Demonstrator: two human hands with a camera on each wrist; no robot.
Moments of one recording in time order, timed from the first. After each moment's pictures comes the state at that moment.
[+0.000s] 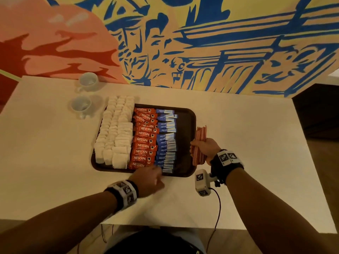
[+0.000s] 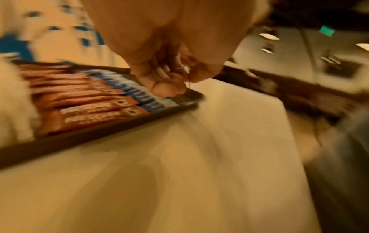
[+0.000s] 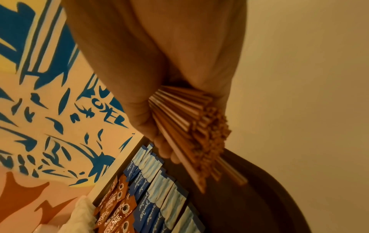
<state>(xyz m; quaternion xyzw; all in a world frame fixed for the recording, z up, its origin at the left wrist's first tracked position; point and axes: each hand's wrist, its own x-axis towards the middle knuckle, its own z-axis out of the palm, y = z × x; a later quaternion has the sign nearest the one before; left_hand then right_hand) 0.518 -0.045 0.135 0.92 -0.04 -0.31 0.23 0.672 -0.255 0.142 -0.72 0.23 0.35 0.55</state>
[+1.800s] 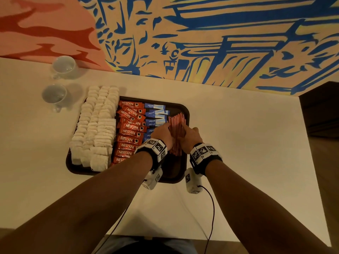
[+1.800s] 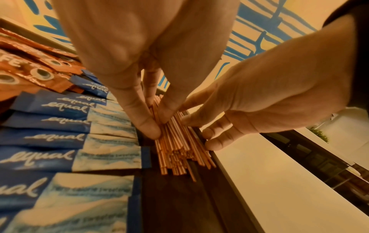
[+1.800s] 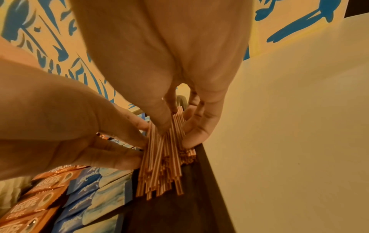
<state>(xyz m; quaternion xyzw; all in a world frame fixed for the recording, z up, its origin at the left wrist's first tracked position) 0.693 -0.110 0.082 0.90 0.20 -0.20 0.33 0.715 -0.226 0.135 -0.89 0.01 0.36 0.26</state>
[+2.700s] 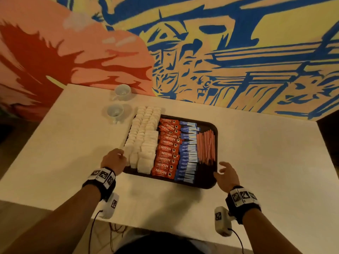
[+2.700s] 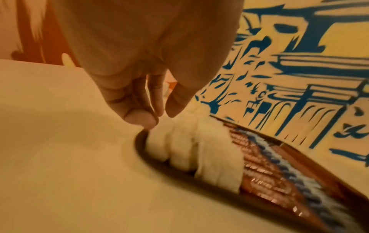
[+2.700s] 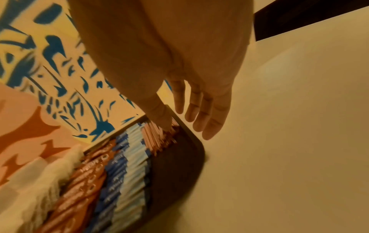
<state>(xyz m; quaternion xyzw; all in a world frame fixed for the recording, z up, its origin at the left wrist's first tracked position) 0.501 0.139 0.124 0.85 0.41 -0.14 0.29 0.607 -0.258 0.126 -0.89 0.12 0.27 0.34</state>
